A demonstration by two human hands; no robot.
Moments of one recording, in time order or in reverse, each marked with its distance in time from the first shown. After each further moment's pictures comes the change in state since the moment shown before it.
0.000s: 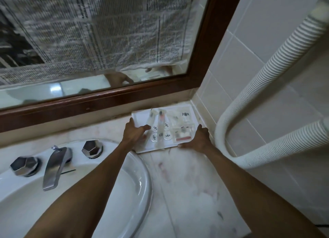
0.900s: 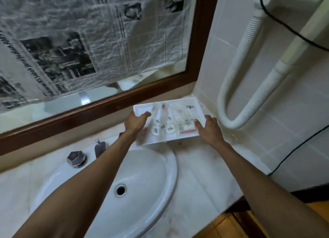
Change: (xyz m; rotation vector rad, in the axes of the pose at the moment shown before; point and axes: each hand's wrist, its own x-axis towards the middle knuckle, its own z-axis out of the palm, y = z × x) left_hand -0.104 0.024 -0.121 -0.025 -0.008 0.110; right_hand -0.179 -0.043 0.015 0.146 0.404 -0.082
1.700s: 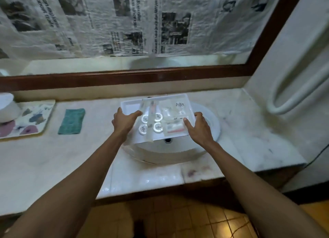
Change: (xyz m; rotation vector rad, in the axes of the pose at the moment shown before) left_hand -0.246 -0.185 -0.264 -0.058 0.406 -0.106; right_hand -0.287 -0.113 0.104 0.109 -0.183 -0.448
